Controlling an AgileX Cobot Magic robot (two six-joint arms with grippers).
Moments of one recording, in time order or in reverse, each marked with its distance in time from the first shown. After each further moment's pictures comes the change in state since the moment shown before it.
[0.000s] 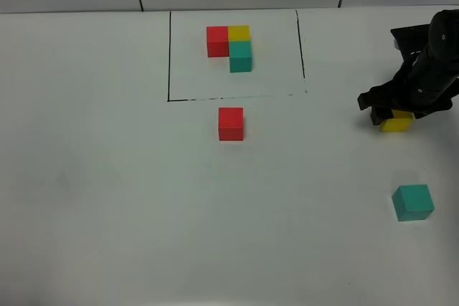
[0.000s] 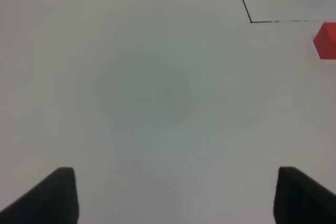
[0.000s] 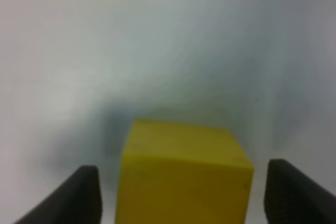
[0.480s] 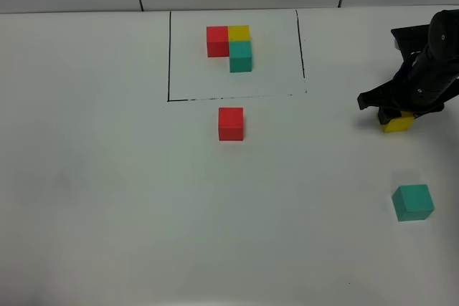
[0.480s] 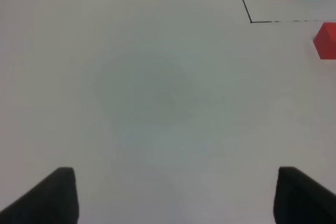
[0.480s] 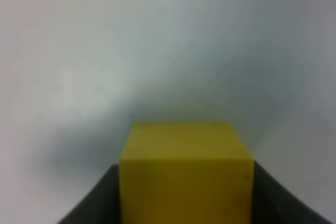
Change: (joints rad) left arm 0.000 0.000 0.000 0.000 0.000 0.000; right arm 0.000 0.000 0.000 -0.005 0.001 0.016
